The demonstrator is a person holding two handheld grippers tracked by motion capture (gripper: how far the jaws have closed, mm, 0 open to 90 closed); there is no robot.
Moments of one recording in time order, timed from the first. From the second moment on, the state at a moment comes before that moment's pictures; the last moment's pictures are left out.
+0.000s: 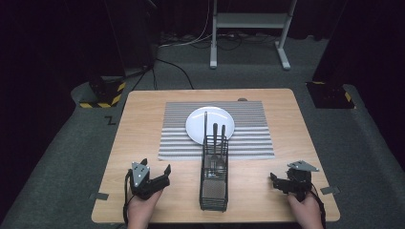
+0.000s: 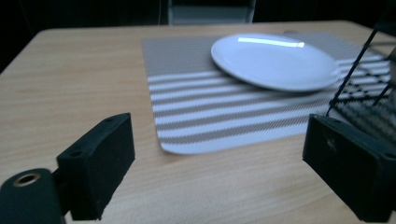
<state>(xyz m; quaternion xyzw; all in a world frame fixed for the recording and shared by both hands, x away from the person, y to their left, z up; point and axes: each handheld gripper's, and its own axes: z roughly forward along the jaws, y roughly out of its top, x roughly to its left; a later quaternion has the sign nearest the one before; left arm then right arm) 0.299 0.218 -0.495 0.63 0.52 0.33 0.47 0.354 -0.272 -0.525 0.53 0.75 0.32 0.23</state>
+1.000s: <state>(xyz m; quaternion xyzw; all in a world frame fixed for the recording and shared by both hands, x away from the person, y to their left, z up) 0.280 0.206 -0.470 0.58 0.47 0.38 0.55 0.354 -0.271 -0.525 0.53 0.75 0.32 0.23</state>
